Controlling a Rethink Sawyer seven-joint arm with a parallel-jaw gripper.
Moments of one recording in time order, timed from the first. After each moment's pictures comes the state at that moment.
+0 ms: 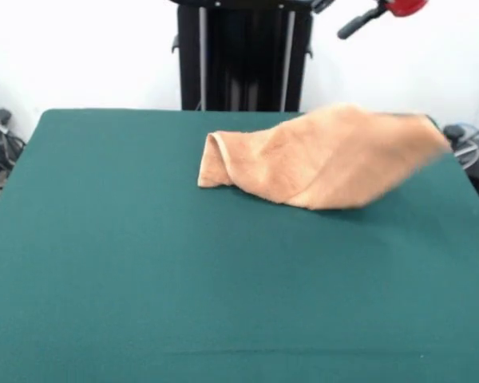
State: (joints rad) arm 0.61 -0.56 -0.64 1.51 -0.19 1.03 1.85
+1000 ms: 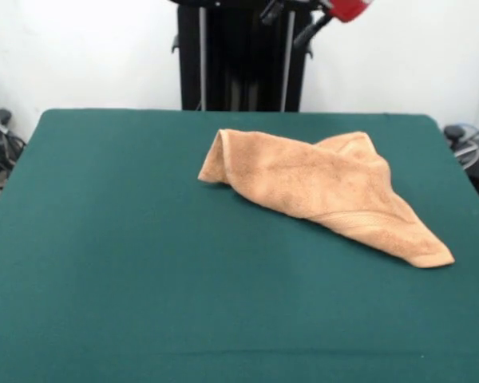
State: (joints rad) arm 0.41 -0.61 -0.62 1.63 -0.03 0.92 1.85
